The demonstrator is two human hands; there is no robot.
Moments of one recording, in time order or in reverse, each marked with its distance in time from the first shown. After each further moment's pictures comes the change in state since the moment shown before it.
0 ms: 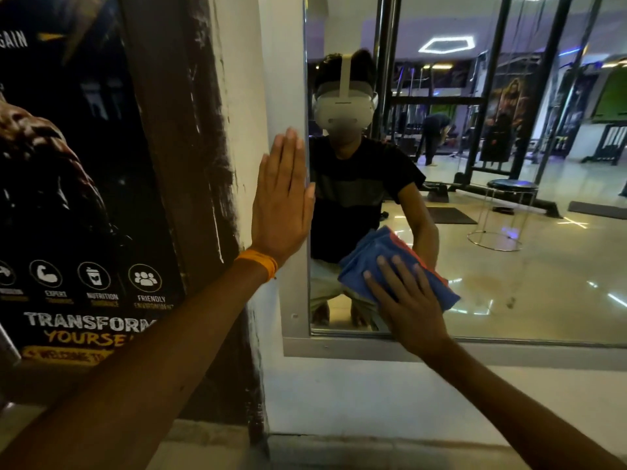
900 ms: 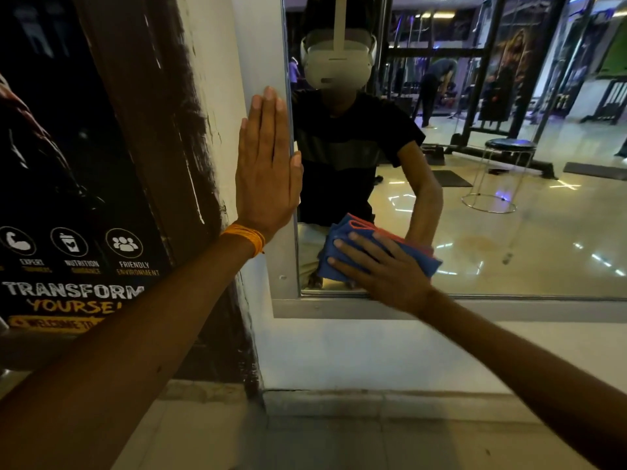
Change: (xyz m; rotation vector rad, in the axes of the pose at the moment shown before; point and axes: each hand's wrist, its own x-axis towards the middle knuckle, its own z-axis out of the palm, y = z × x) left_hand -0.026 0.002 0.012 0.012 0.045 -0.032; right_hand -0.003 0.005 0.016 -0.096 -0.068 -0.416
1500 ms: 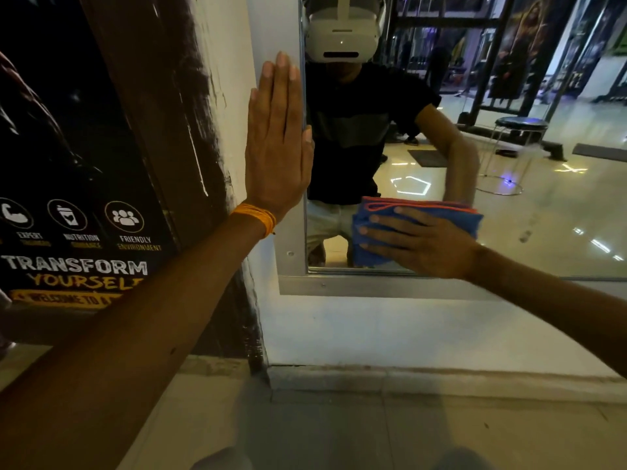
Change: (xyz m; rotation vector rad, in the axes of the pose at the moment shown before) left_hand -0.011 0.001 0.006 0.019 0.021 0.005; right_hand -0.014 0.049 -0.021 0.030 -0.076 -0.297
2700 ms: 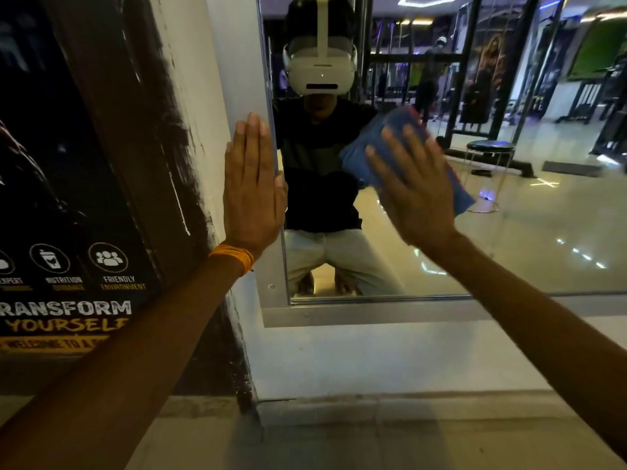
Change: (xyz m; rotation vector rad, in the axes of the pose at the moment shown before) left_hand -0.005 -0.001 -0.004 -0.053 -0.015 0.003; right_hand 0.054 0.068 -0.034 0.000 0.369 0.713
